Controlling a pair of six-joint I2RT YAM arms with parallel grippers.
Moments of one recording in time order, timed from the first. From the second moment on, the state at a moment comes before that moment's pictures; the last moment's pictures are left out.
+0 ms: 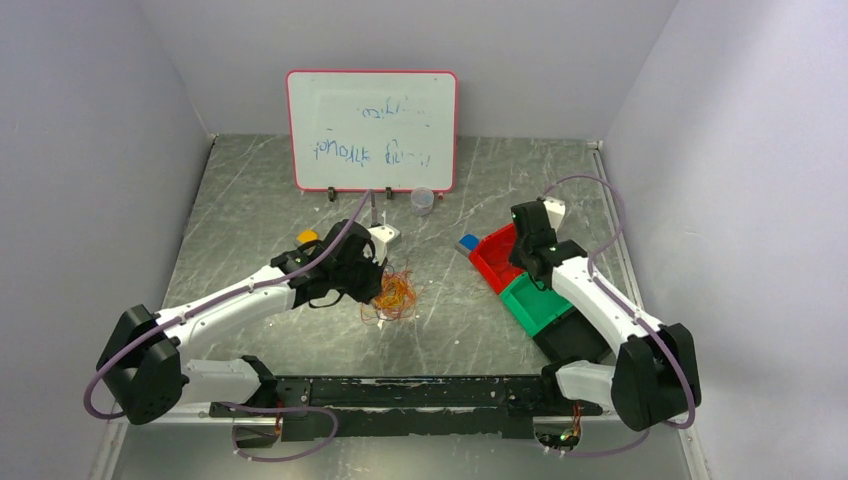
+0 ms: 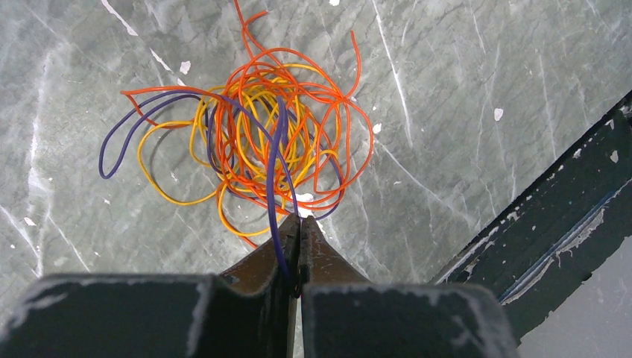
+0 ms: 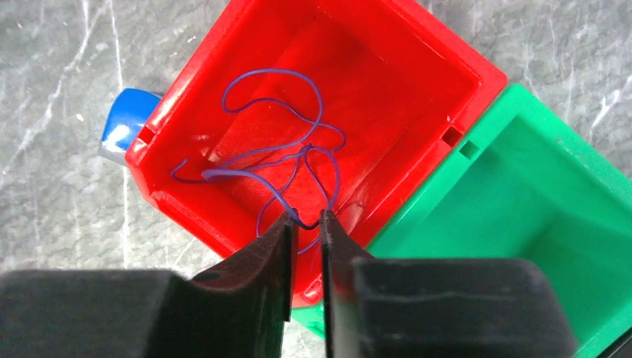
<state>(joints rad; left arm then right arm) -0.79 1.24 0.82 -0.42 0.11 -0.18 0.33 1.21 0.78 -0.47 0.38 0.54</state>
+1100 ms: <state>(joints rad) -0.79 1.26 0.82 -0.42 0.11 -0.18 0.27 1.20 0.85 -0.66 0.53 0.88</state>
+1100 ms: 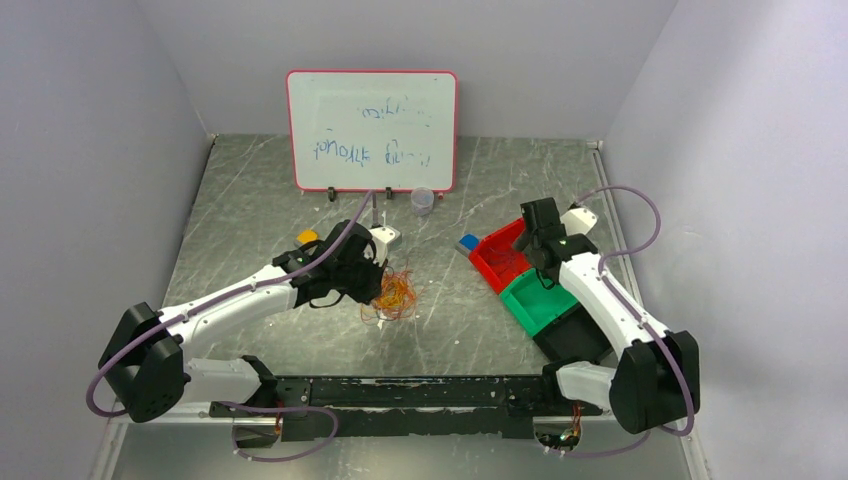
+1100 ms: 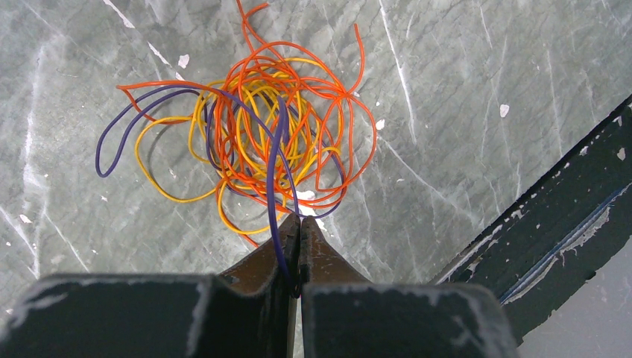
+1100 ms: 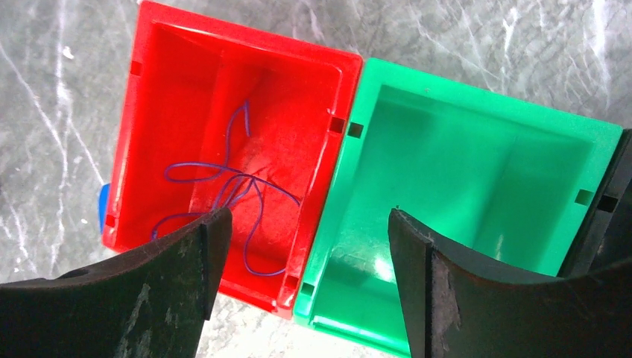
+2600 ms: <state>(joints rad) -0.79 1.26 0.82 -0.44 0.10 -0.18 0.37 1.66 1.08 -0.43 0.29 0.63</state>
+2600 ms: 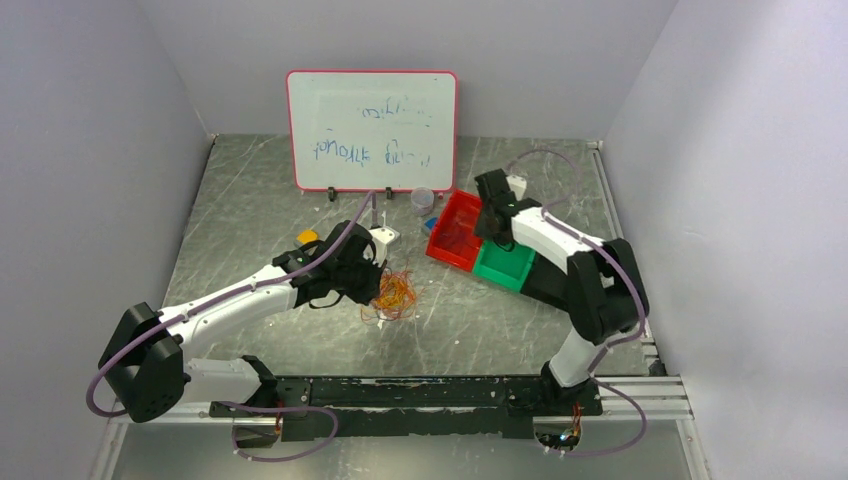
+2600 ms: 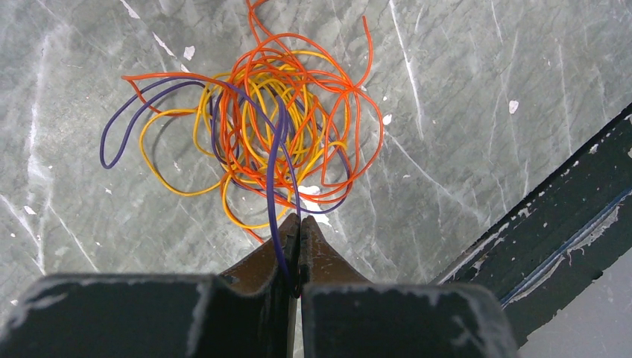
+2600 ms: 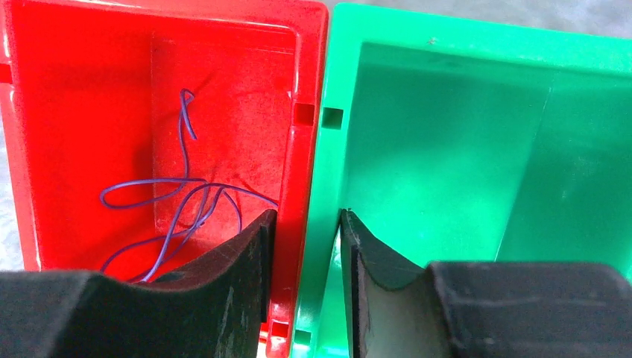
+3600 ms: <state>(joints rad) -0.79 1.03 0.81 -0.40 0.08 -0.16 0.53 1.11 0.82 -0.17 0.18 0.37</state>
